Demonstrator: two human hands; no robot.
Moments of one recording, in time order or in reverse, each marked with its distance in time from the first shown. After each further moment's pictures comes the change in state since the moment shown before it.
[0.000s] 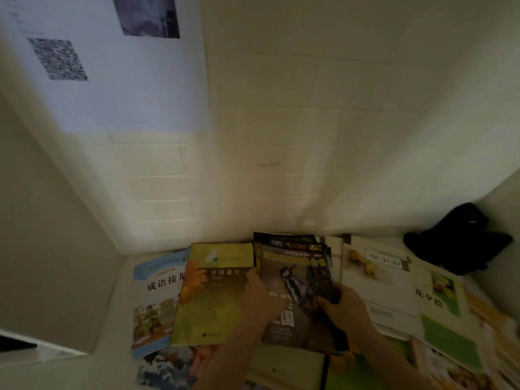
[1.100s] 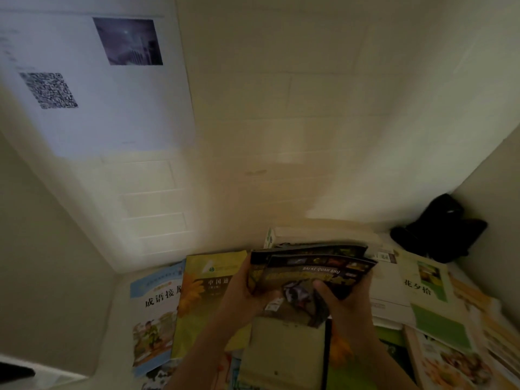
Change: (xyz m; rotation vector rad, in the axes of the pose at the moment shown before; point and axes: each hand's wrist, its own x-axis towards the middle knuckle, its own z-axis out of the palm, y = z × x) left_hand -0.036 0.022 -0.054 -0.275 -0.266 0.475; right_hand -0.053 -0.023 -0.014 0.733 0.291 -0.347
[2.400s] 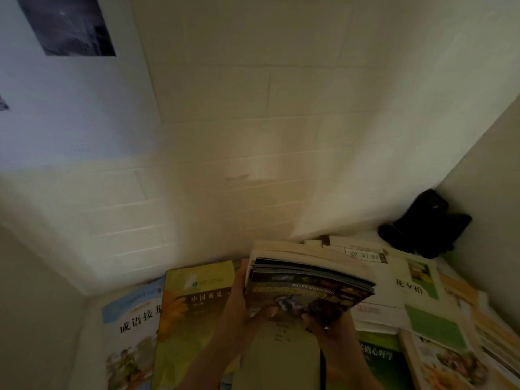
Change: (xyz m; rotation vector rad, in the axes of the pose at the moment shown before) left_hand 0.024 -0.049 0.009 0.096 0.017 0.110; right_hand -0.008 0.063 0.002 -0.154 -0.056 0.125
